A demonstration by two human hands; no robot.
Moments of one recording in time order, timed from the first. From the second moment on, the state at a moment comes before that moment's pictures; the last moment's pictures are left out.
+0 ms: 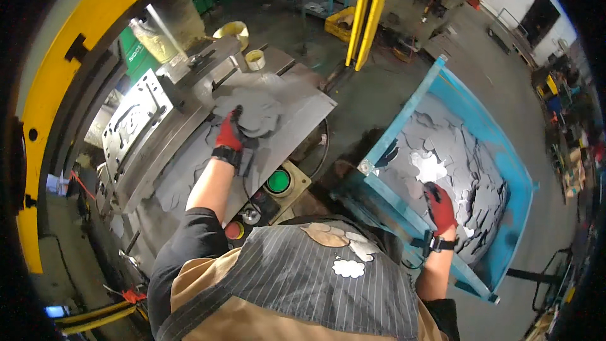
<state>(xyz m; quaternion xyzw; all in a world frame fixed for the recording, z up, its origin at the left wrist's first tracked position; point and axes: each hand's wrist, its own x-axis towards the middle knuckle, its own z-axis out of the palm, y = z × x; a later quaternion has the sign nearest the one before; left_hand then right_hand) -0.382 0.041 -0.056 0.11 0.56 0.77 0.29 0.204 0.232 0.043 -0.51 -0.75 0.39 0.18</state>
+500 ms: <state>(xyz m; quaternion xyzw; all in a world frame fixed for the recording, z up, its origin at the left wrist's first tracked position) -0.388 0.065 -0.014 0.40 0.65 0.59 0.26 0.244 0.222 0.062 -0.58 -0.73 0.30 0.20</state>
